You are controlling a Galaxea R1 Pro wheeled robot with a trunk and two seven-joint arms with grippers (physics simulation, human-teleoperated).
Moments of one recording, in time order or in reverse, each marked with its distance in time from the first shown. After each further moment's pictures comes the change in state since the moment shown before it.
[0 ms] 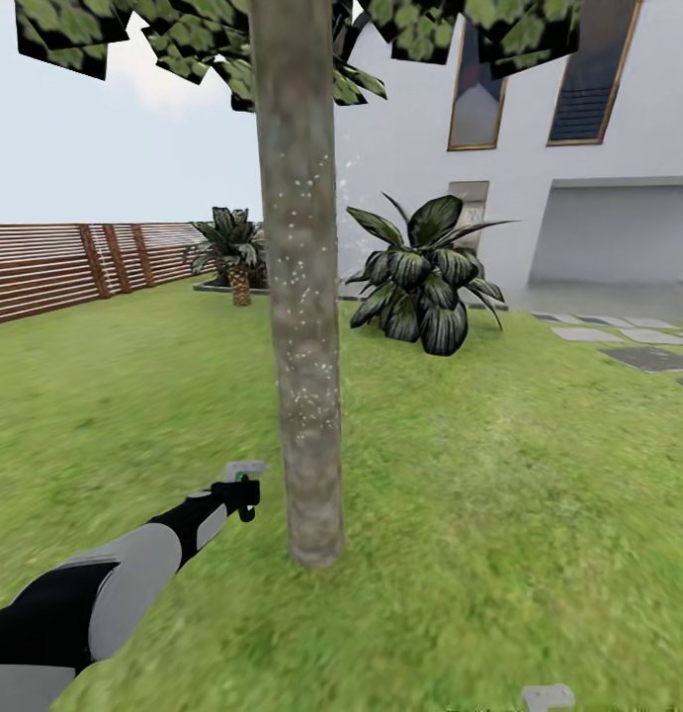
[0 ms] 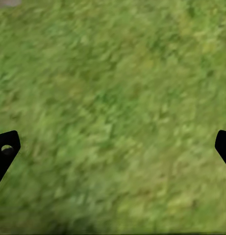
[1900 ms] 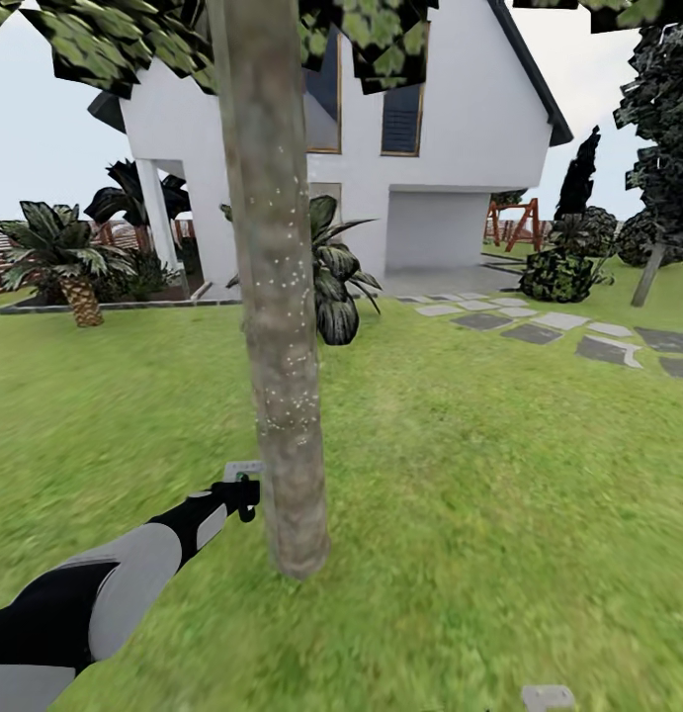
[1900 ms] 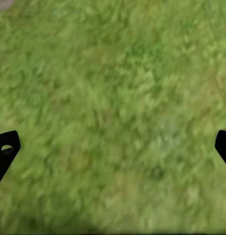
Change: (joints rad) left arm 0.000 0.000 0.000 0.000 0.000 0.000 -0.001; right arm 0.000 0.001 0.000 0.000 -0.001 0.000 0.002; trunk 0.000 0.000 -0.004
